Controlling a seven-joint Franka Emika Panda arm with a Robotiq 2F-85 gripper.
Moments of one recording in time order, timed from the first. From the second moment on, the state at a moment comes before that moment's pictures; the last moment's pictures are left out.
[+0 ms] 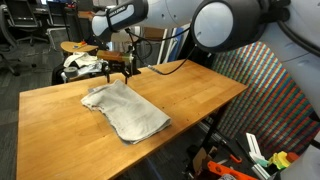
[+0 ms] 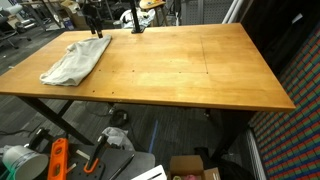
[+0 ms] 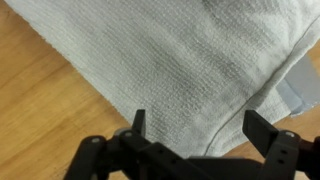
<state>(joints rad) 0.21 0.95 -0.04 -1.04 0.11 1.91 0.75</state>
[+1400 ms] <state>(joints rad) 0.19 1.10 -0.07 -0.84 0.02 1.83 0.88</state>
